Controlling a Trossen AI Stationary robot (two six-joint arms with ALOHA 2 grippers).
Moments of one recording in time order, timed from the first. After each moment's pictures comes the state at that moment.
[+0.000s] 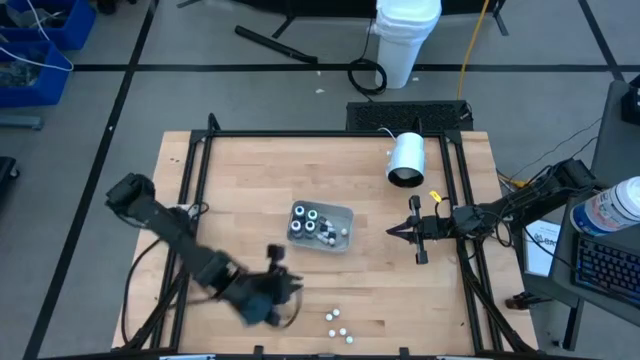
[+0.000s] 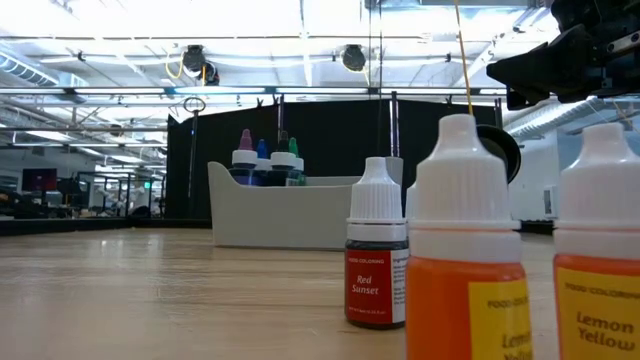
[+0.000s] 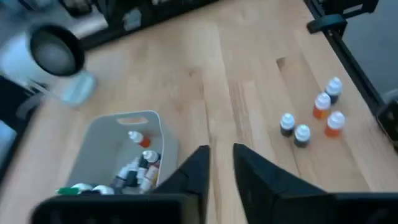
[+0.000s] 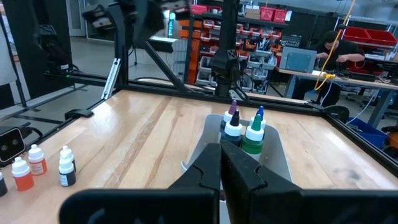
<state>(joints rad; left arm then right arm) -0.67 1.62 1.30 -0.48 -0.63 -0.19 0.35 0.75 0.06 0.67 0.29 -0.09</state>
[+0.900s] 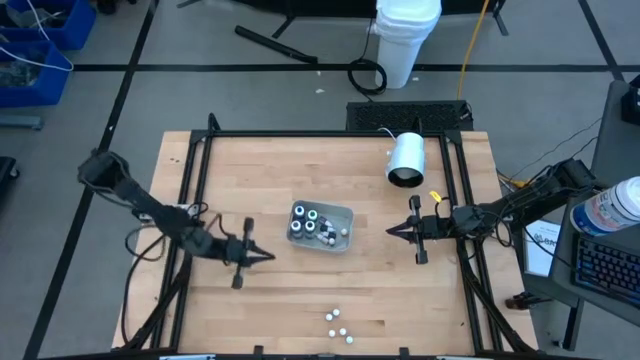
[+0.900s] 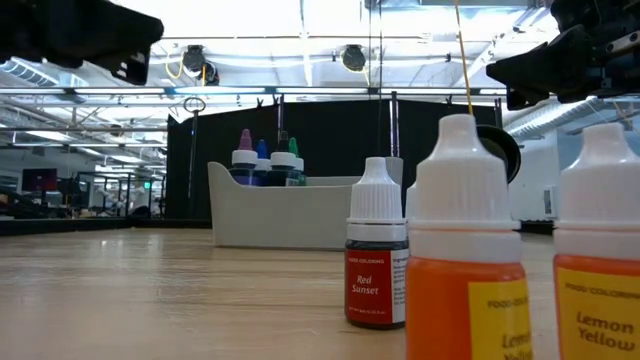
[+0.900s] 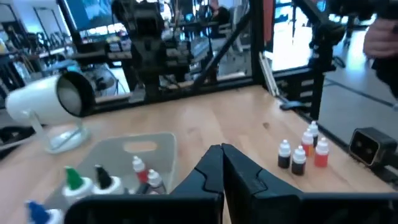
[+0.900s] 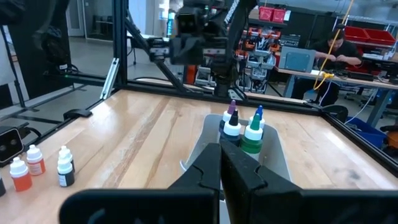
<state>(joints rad) -0.58 1.15 0.25 0.83 -0.43 0.08 0.35 0.75 0.06 0.67 0.29 -0.09</state>
